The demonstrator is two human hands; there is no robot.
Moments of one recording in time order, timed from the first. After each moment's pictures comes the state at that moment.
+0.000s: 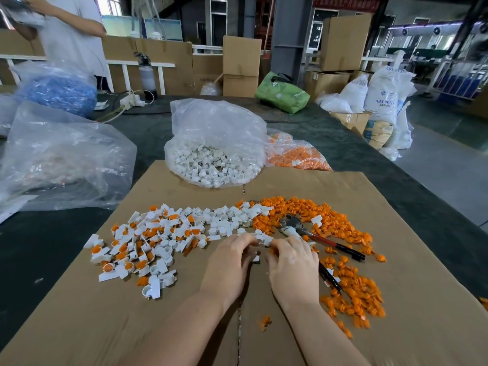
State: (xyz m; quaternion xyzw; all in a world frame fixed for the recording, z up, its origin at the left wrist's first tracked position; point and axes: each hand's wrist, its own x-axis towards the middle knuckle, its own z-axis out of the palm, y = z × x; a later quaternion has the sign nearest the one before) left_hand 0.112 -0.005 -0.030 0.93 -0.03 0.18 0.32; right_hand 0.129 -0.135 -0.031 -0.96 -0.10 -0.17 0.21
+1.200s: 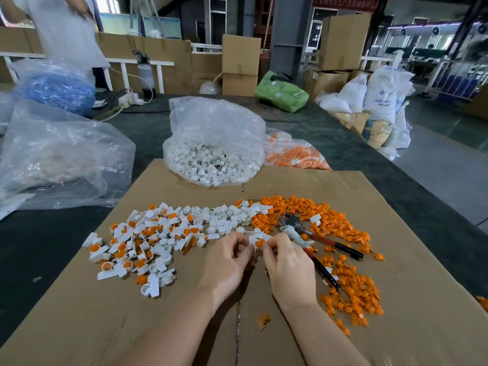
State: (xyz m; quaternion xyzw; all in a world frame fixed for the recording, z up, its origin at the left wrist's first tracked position) left_hand 0.104 -0.007 -0.017 0.83 0.07 0.11 0.54; right_hand 0.120 -0.131 -0.018 -0.90 -0.17 -0.25 0.32
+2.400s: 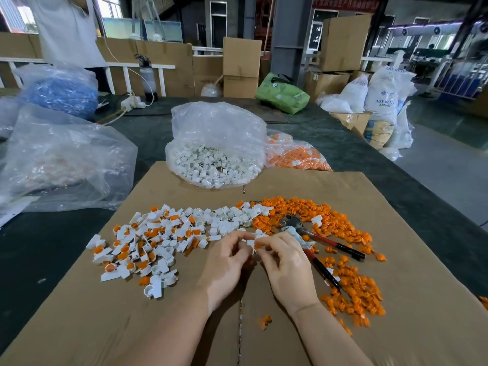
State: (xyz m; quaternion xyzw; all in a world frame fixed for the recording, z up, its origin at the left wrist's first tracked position) left_hand 0.102 -0.004 -0.013 0.76 0.05 0.07 0.65; right_hand 0.123 -0.136 -0.019 -0.87 -0.24 -0.20 0.39
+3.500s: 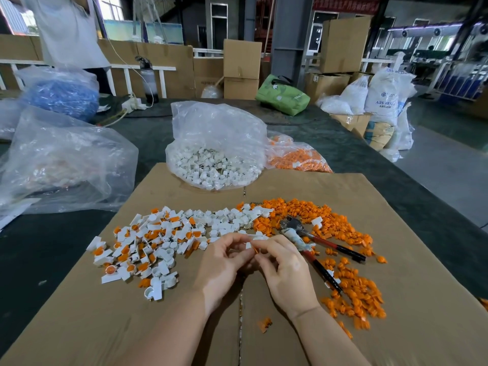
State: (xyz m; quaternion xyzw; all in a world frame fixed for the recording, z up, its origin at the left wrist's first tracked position) left_hand 0.103 0.001 -0.020 0.66 0.08 0.06 0.75; right_hand 0.121 -0.136 -0.019 -0.85 -0.27 -0.19 0.41
